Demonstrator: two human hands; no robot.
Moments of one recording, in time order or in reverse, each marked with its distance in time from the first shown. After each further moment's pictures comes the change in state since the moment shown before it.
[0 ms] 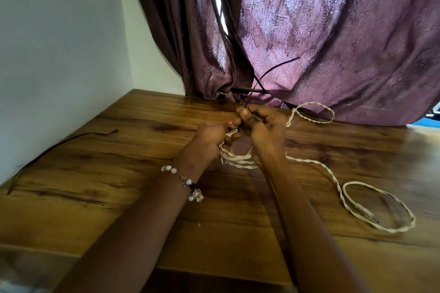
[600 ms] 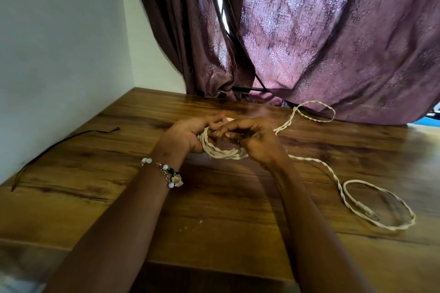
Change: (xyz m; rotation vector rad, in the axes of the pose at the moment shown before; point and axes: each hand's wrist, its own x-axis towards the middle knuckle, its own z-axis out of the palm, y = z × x) left_hand -0.003 0.027 -0.037 -0.054 -0.166 -0.299; right_hand -0.003 0.008 -0.017 -0.249 -0.567 -0.087
